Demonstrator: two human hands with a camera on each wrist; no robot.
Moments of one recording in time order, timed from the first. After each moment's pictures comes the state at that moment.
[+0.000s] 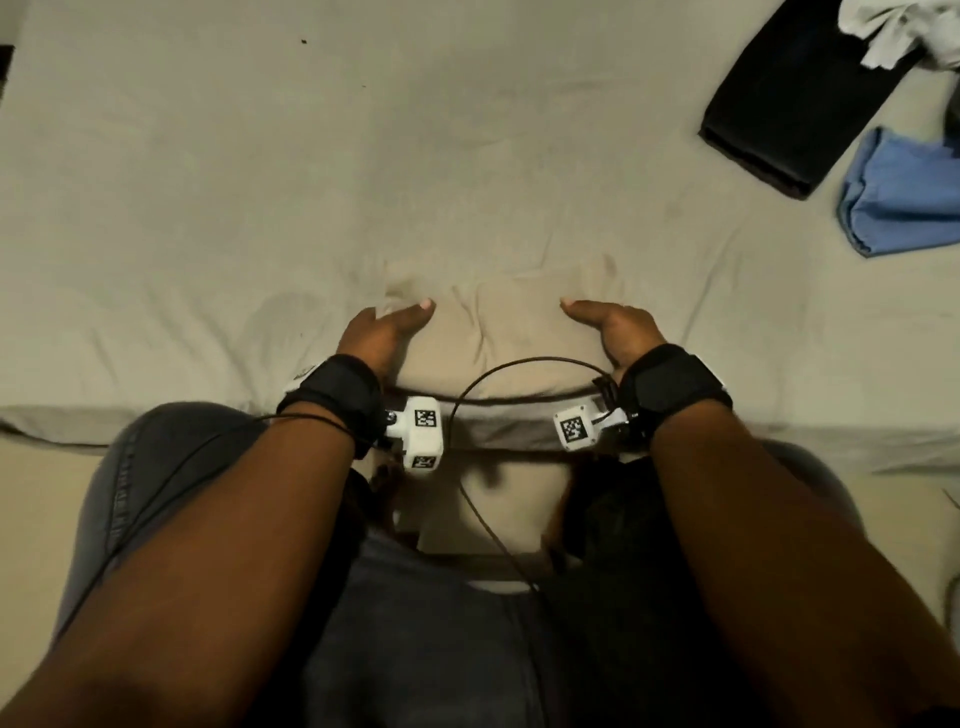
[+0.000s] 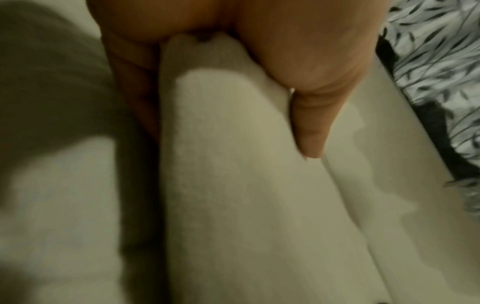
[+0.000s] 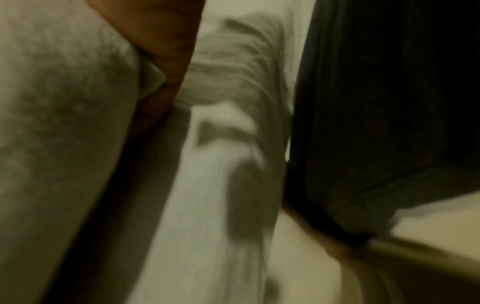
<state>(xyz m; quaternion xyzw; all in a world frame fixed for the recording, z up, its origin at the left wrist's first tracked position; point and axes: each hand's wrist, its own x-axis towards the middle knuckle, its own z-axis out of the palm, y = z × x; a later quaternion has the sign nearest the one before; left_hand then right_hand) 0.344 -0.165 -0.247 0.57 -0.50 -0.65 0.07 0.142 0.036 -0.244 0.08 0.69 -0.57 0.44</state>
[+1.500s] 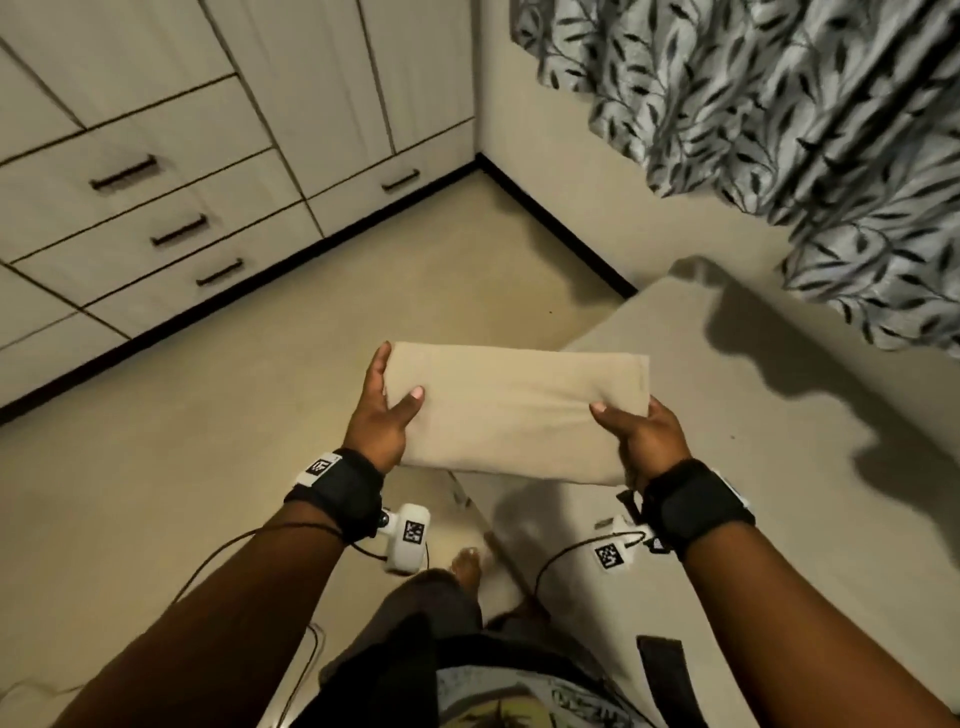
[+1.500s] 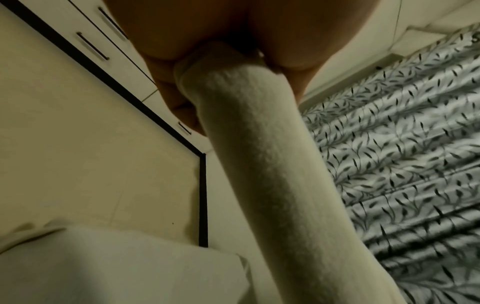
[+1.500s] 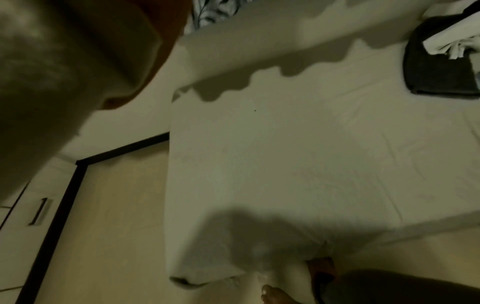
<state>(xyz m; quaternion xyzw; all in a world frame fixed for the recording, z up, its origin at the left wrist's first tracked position) 0.787 -0.388 0.216 0.63 -0.38 -0.50 0.46 0.477 -0.399 0.233 -0.27 0.61 -0.44 0.60</state>
